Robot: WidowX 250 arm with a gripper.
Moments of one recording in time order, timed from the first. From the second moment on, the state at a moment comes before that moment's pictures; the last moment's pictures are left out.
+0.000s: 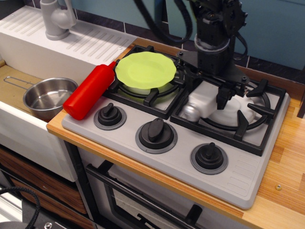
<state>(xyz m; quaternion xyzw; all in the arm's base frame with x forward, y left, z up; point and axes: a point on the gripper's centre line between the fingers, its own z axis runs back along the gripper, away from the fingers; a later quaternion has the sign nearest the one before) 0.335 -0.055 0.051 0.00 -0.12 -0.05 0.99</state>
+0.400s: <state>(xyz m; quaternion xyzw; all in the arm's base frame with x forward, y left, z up) 0.335 -0.058 0.080 -0.01 -0.06 -0.03 1.00</state>
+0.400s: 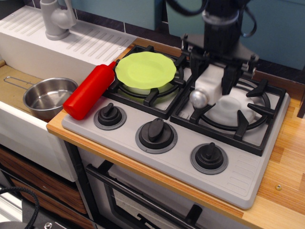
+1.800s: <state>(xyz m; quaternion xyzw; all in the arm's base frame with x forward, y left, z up) 0.349 0.038 0.095 0.02 -0.09 -0.10 0.99</state>
